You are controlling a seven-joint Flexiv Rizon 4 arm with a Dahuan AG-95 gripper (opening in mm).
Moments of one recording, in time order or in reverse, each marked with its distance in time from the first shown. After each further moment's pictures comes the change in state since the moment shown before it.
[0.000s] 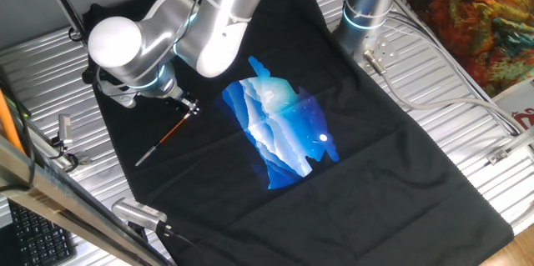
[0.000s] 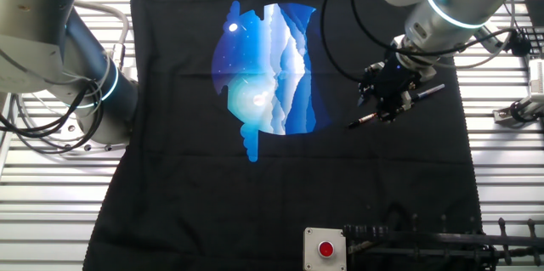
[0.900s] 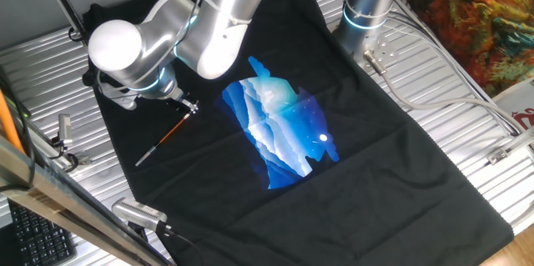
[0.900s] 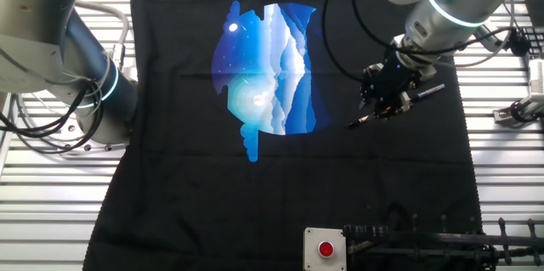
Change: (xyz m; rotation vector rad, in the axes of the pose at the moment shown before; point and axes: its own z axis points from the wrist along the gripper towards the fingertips) arm 0.001 0.000 0.001 0.007 0.012 -0.004
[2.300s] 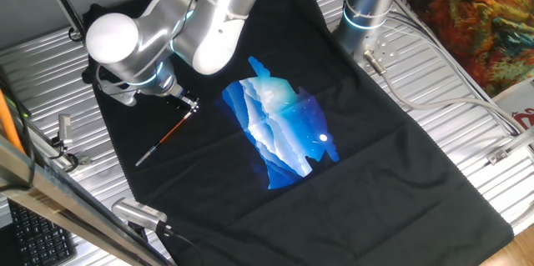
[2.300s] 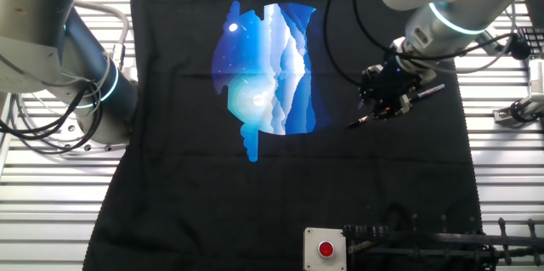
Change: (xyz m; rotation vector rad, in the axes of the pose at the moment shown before) arm 0.001 0.002 0.000 -0.038 -0.001 -0.035
